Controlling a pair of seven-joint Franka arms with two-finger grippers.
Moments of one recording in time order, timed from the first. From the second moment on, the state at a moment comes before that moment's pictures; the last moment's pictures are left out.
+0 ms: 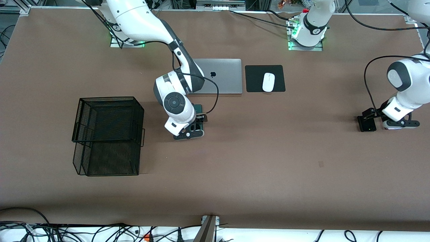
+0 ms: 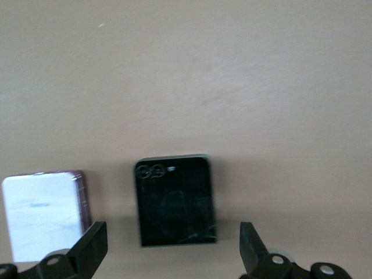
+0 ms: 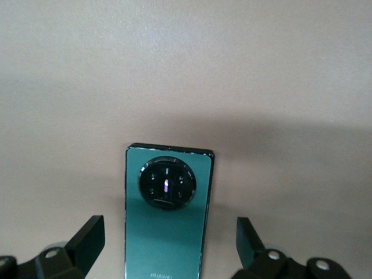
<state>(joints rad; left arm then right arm) 0.49 0.35 -0.05 -2.18 0.10 2.60 0.37 0.77 0.78 -0.20 -1.49 0.27 2.19 0.30</state>
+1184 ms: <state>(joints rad) 0.51 0.50 -0.06 -2.19 0.10 2.77 0.37 0.79 0.78 -0.18 -1.63 0.29 2.39 0.28</state>
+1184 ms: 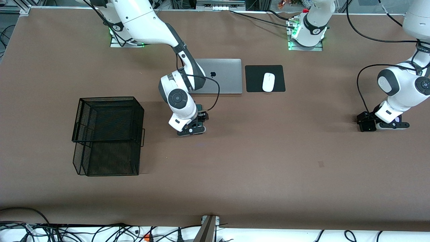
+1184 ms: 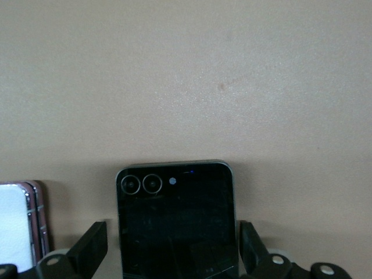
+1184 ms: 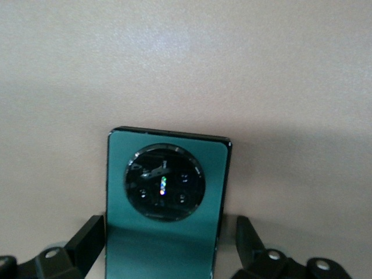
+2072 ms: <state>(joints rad) 0.52 0.51 -0.07 -2.18 0.06 2.79 0.37 0.81 0.77 -0.18 -1.64 0.29 2.41 0.28</state>
